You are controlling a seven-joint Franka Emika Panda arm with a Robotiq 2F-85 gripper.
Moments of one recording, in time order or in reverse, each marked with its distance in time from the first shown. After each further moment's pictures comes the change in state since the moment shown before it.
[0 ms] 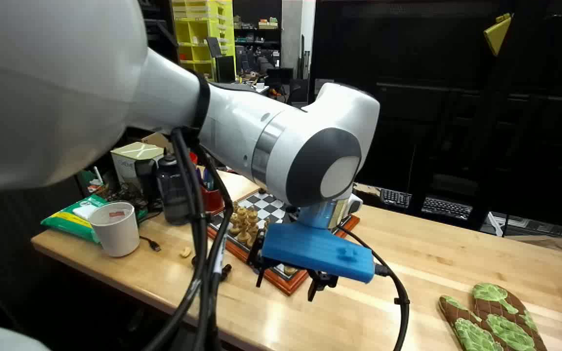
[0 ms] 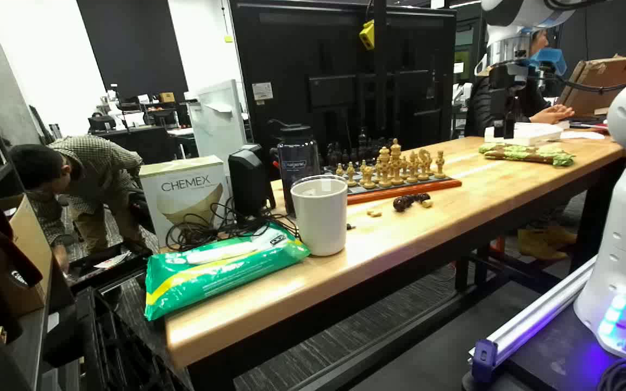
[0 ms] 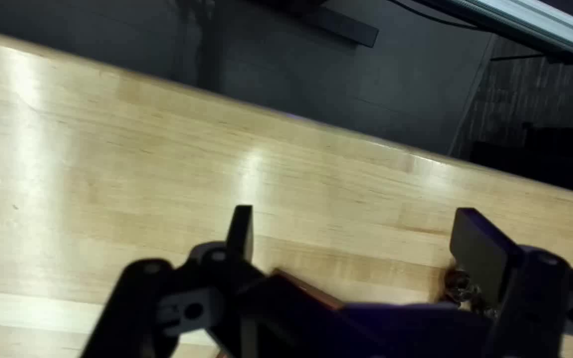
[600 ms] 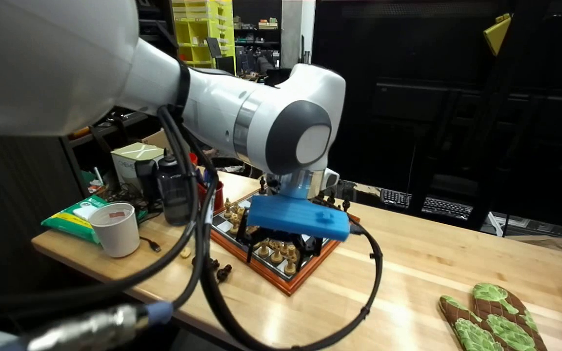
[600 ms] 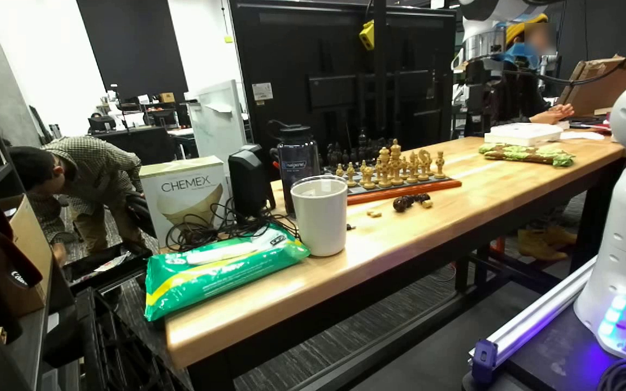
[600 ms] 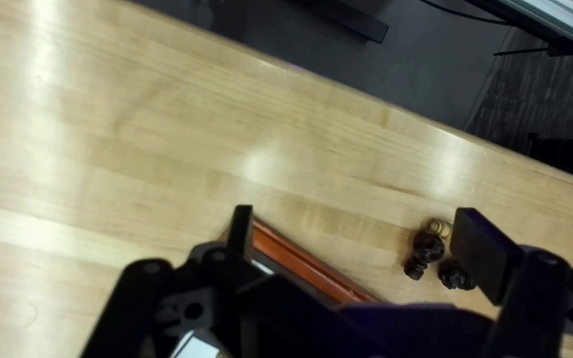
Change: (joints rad) arm 0.034 0.043 0.123 0.057 0.053 0.002 0.024
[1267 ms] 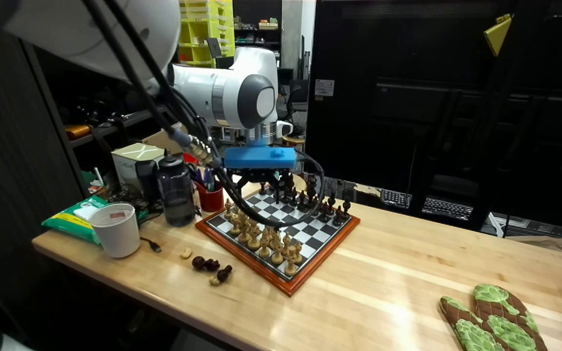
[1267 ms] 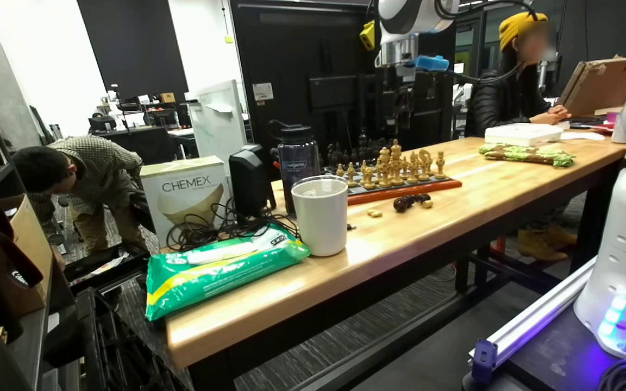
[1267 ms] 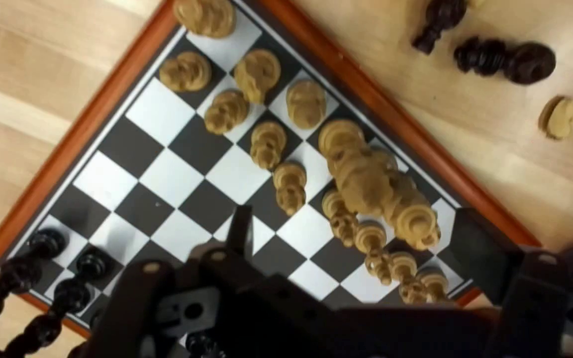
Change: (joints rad) arm 0.111 0.334 0.226 0.289 0.034 0.210 0.220
